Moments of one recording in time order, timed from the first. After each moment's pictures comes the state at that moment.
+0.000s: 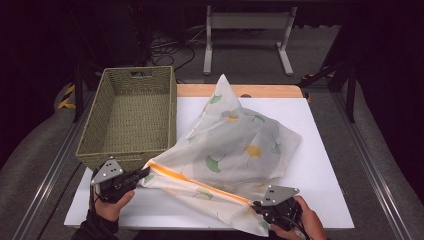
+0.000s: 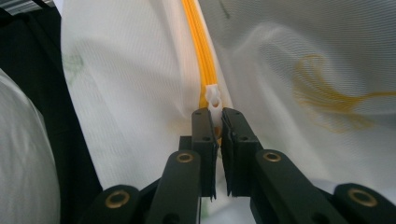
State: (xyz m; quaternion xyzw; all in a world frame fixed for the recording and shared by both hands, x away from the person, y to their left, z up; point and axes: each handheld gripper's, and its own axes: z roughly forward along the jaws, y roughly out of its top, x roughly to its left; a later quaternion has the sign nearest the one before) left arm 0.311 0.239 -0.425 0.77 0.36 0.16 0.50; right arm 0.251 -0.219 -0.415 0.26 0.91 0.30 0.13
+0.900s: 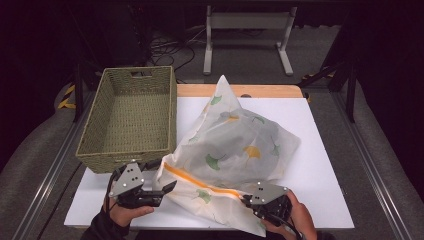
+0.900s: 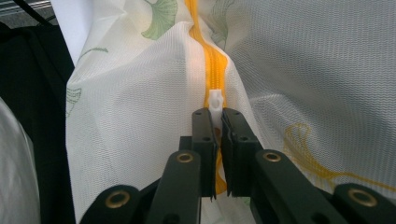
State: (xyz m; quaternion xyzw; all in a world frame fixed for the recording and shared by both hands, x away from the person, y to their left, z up) left arm 0.291 0.184 -0.381 0.79 0.24 0.19 0.53; right arm 0.260 -0.193 -0.407 0.22 0.91 0.31 0.17
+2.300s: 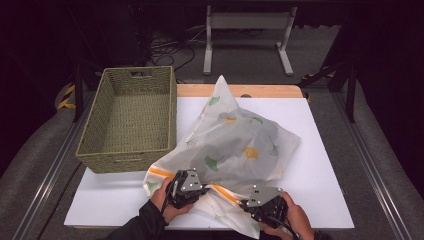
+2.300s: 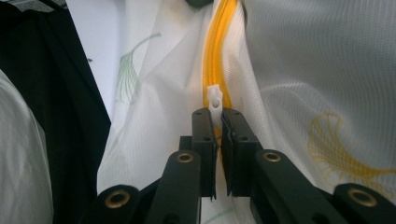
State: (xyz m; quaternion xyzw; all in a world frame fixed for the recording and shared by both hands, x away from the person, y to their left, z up) left arm 0.320 0.076 -0.457 0.90 0.19 0.10 0.37; right arm 0.260 -0.190 -0.421 0.21 0.92 0.30 0.14
